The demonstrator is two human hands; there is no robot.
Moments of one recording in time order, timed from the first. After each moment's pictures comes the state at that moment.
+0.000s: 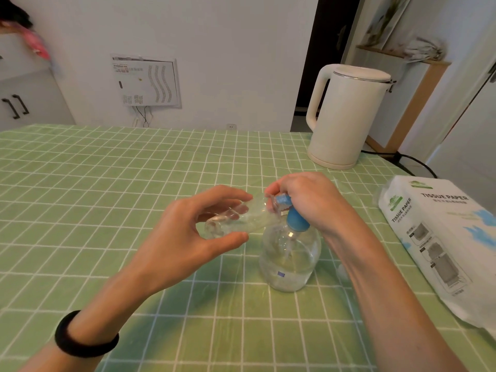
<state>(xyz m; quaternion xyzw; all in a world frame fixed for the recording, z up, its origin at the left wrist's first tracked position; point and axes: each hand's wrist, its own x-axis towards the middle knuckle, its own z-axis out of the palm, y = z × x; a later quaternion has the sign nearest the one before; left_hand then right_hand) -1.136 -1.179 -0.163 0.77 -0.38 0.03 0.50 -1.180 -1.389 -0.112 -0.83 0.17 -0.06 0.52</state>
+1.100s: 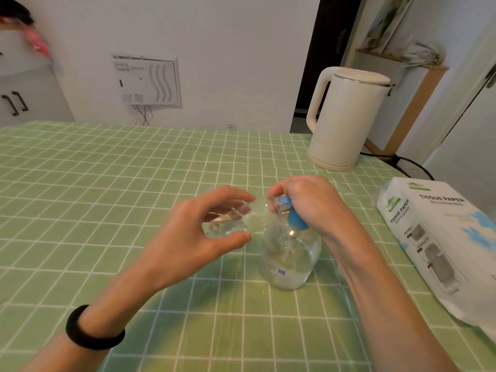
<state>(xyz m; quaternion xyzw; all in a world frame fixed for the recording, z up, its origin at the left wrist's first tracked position) -1.137 -1.181 -0.166 0.78 -0.38 0.02 0.49 -1.180 -1.388 -0.120 -0.83 0.18 -0.07 0.52</state>
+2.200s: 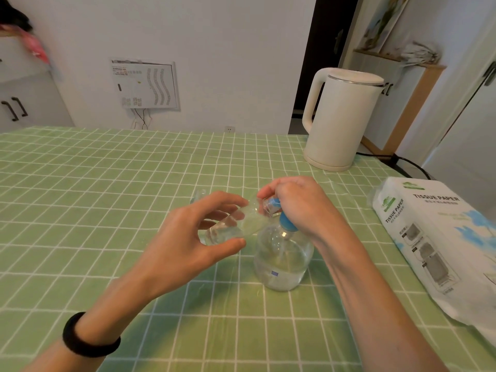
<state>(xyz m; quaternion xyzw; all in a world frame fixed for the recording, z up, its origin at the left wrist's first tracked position) -1.140 -1.184 -0.173 0.79 -0.38 0.03 0.49 -1.180 -1.388 -0.123 -0.84 0.16 -0.08 0.52</state>
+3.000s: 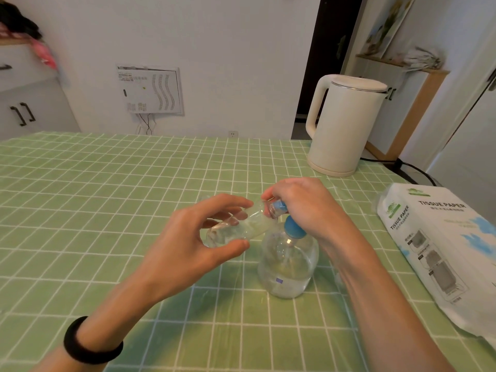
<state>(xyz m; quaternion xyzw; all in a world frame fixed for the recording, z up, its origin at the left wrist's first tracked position) -1.137 -1.183 -0.170 0.79 -0.38 0.05 0.47 -1.180 -1.388 -0.115 -0.84 0.16 -0.07 0.51</state>
